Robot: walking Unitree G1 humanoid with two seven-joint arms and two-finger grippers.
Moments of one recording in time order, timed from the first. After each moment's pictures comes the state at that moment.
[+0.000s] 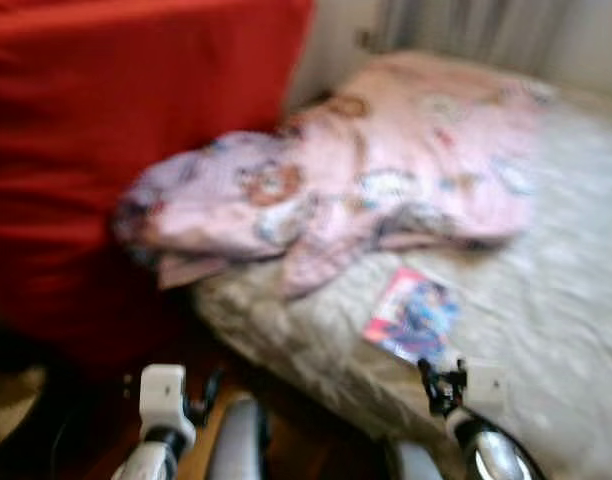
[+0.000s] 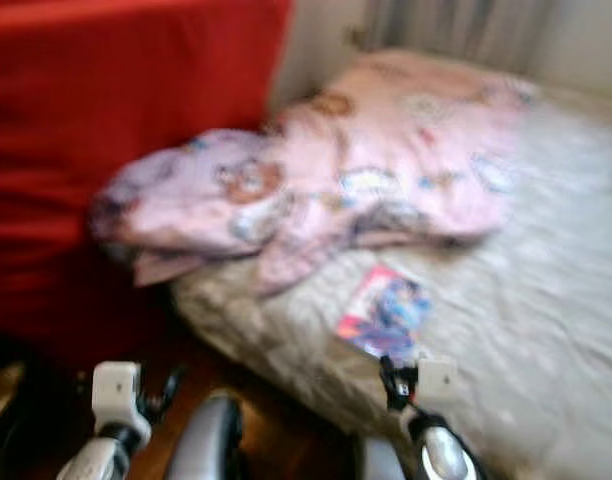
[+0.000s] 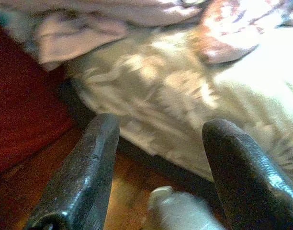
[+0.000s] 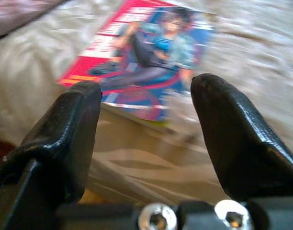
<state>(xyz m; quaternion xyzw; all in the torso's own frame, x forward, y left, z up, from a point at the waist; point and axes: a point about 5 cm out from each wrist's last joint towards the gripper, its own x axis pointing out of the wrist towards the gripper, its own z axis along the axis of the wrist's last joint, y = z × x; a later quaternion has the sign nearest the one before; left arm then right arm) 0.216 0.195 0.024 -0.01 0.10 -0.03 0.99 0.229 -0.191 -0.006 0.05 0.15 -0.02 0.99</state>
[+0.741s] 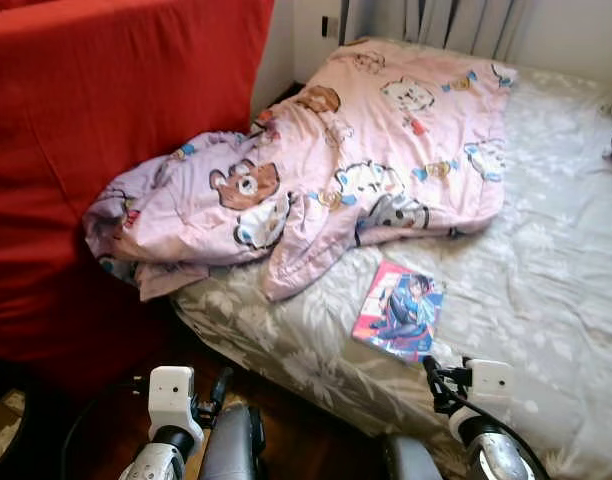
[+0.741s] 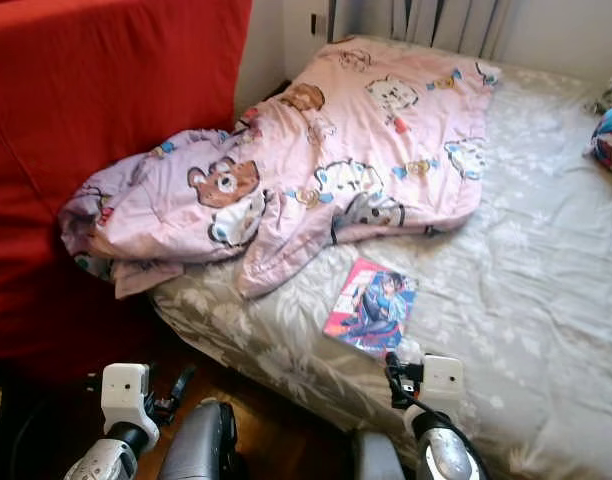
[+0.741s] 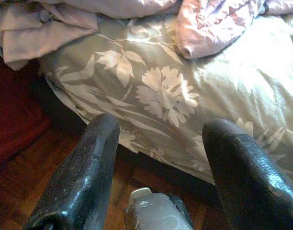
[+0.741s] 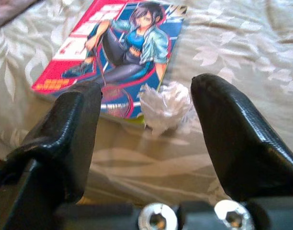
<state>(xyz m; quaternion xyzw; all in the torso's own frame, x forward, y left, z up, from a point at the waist) 0.215 0.191 0.019 -0.02 0.12 -0.03 0.99 0.231 -0.196 -0.006 0.06 0.15 -0.04 0.99</state>
